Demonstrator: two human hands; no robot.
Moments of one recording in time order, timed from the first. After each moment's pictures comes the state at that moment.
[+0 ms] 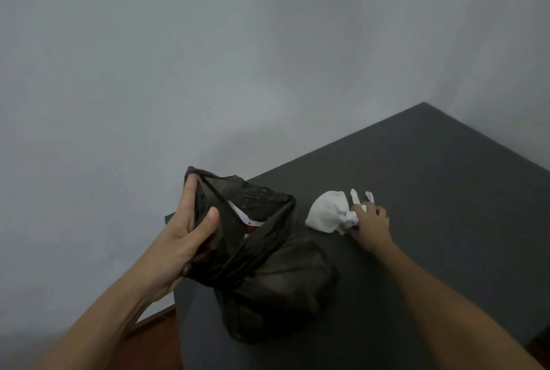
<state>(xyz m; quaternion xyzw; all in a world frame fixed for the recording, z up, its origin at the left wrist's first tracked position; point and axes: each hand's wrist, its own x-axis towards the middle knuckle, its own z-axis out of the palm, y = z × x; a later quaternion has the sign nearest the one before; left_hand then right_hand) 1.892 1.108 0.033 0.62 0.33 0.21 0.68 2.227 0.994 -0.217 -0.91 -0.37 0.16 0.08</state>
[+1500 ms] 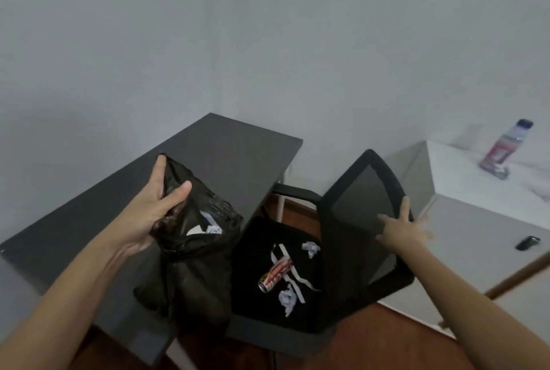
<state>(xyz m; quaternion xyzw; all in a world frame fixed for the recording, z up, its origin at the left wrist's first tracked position) 1.791 0.844 0.103 0.67 0.10 0.05 0.74 1.960 0.390 -0.020 -0.98 0.12 0.12 -0.04</state>
